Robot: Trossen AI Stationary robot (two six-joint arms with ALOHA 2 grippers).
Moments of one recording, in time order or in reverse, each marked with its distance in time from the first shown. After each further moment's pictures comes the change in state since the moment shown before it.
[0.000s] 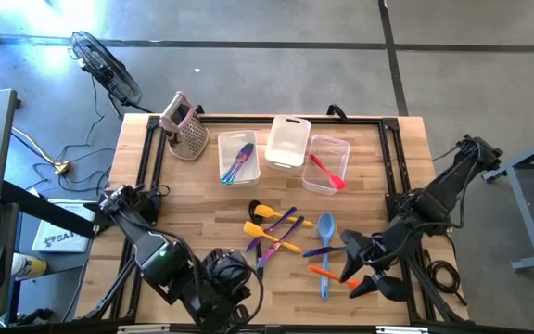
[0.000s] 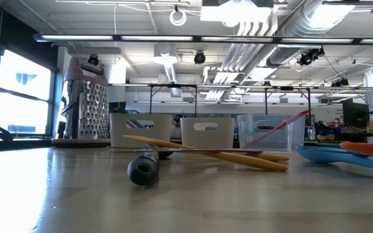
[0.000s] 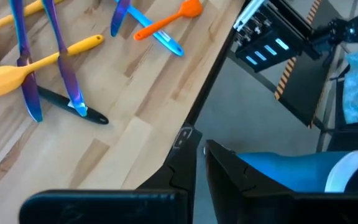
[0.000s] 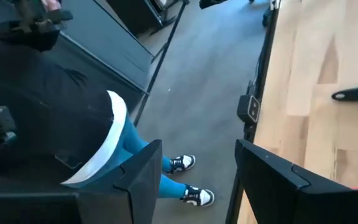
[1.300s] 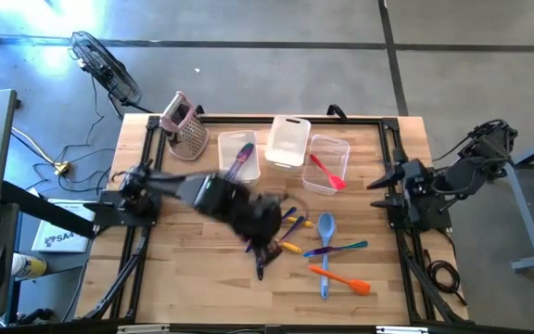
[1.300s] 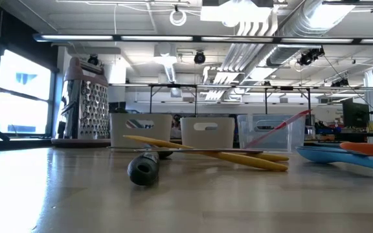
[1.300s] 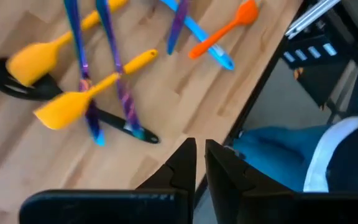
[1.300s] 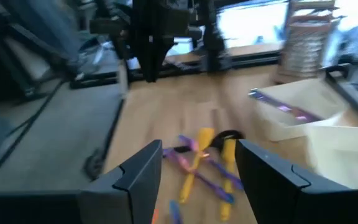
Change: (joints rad) left arm 0.389 0.000 0.000 -0.088 0.361 0.229; right arm -0.021 -0.431 0.000 -0.414 0.615 -0.245
